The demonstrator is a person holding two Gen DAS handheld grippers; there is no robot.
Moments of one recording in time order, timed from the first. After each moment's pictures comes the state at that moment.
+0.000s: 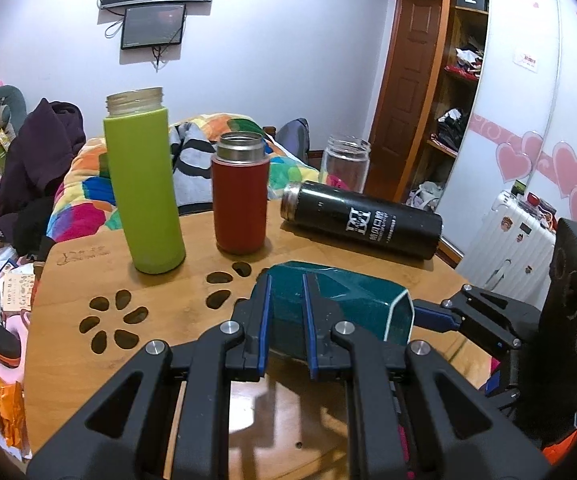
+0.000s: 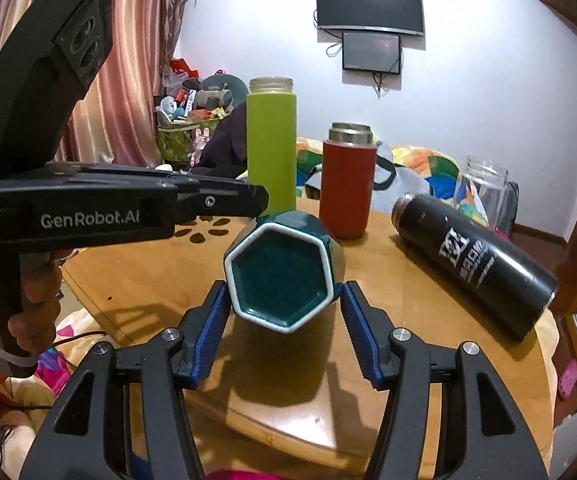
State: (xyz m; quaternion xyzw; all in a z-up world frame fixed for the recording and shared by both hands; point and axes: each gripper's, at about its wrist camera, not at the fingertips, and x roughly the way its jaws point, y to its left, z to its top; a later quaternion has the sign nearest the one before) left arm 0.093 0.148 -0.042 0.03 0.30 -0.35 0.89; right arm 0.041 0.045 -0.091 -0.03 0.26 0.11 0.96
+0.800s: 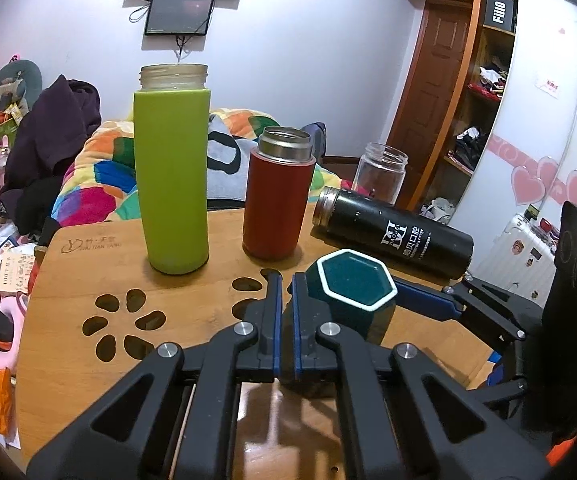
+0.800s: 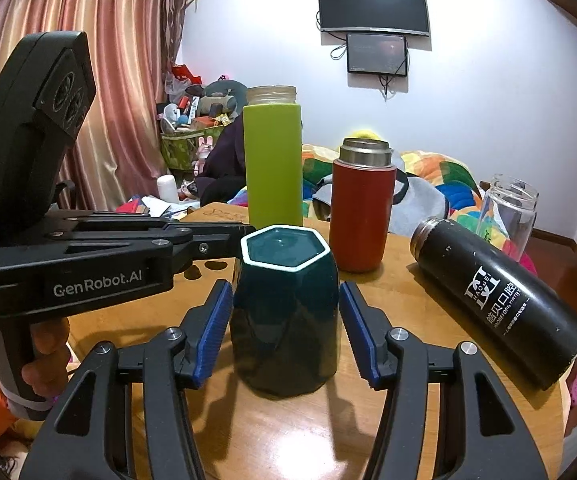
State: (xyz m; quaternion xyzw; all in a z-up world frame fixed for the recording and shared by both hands) left arm 0.125 0.161 -0.053 -0.01 0.31 -0.33 0.89; right arm 0.082 0.053 -0.087 -0.02 0.26 0.12 0.96
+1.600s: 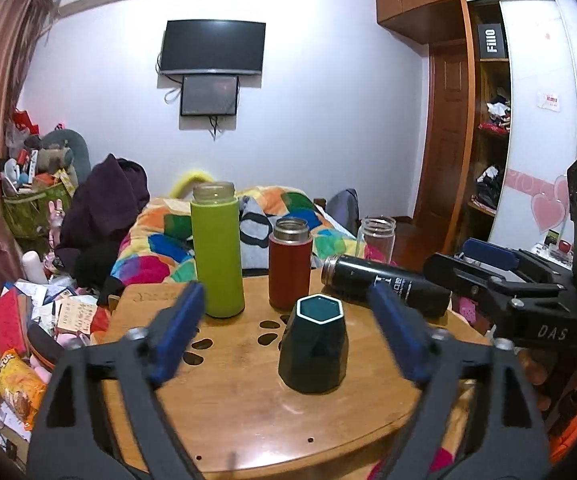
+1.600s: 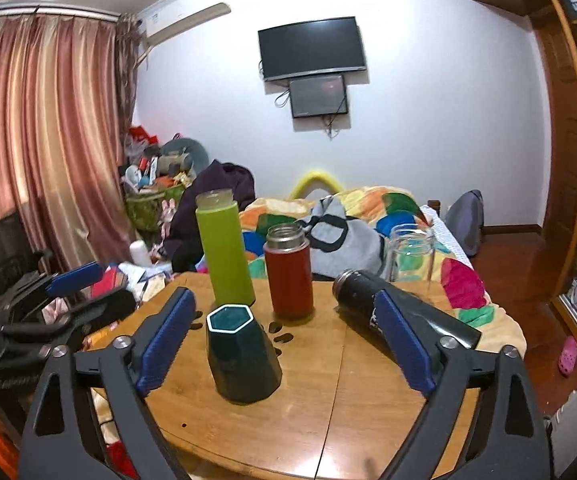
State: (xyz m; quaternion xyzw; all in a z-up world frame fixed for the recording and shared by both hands) left arm 0.027 0.182 0.008 0.00 0.17 -0.25 0.95; right arm 0.013 0.000 -0.007 0.05 0.18 0.04 0.98
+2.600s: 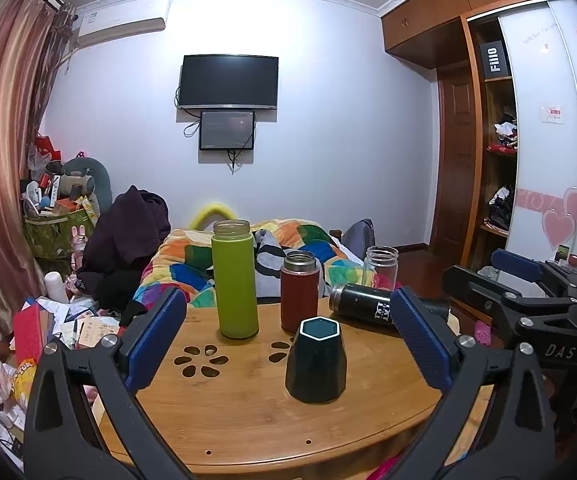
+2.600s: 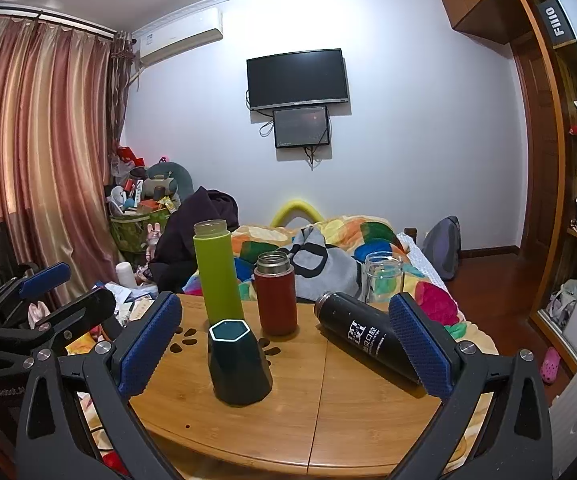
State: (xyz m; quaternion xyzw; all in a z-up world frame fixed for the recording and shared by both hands) left arm -0.010 0.189 0.019 0.00 0.11 -0.21 0.97; right arm -0.030 0.012 0.012 0.03 0.13 0.00 0.99
